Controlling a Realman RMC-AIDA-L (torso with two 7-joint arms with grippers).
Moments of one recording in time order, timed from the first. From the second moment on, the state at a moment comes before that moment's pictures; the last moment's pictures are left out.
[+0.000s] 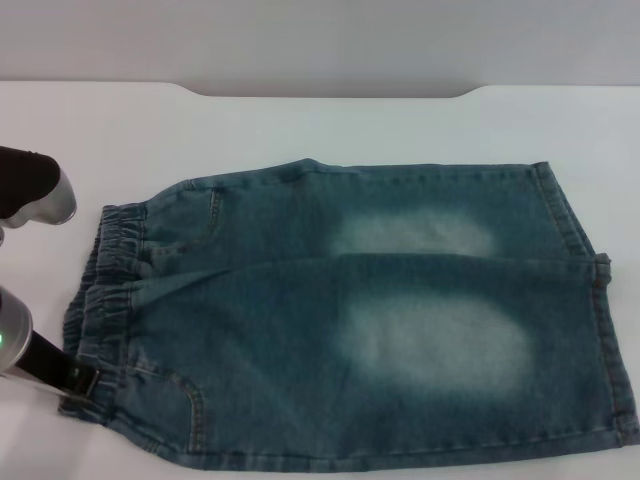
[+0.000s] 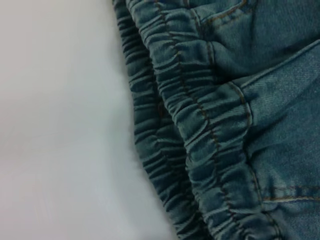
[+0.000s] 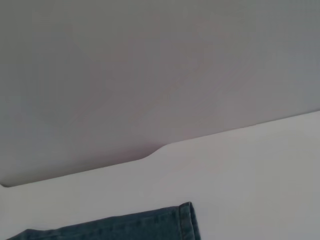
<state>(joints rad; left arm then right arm) -0.28 -2.06 -1.54 -1.64 2.83 -1.66 0.04 -0.02 2.08 2.25 1.89 -2.17 1.43 -0.40</state>
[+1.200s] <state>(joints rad) -0.31 -2.06 -1.54 -1.70 2.84 -1.70 0.08 -0.07 2.08 2.12 1.64 -2.21 1.53 -0.32</state>
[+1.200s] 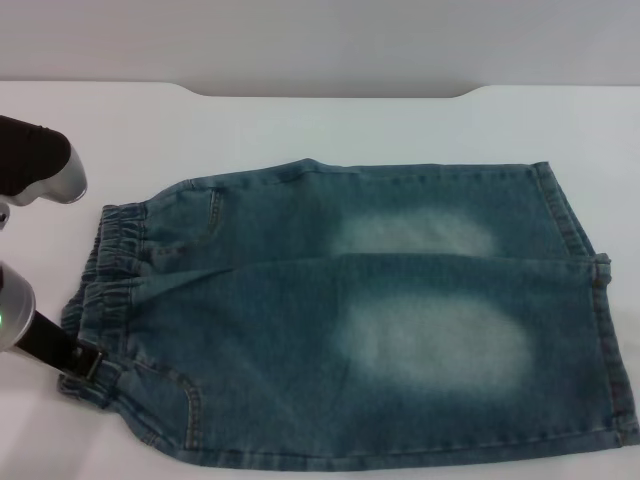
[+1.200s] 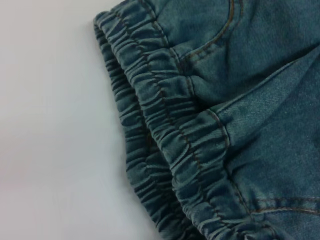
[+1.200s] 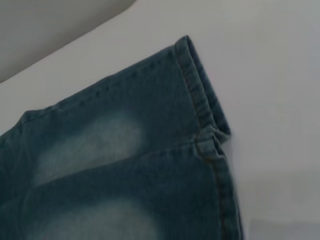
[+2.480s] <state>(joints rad) -0.38 -2.05 -1.54 -1.64 2.84 -1.70 0.11 -0.09 2.08 1.99 1.64 -2.25 1.55 -0.23</state>
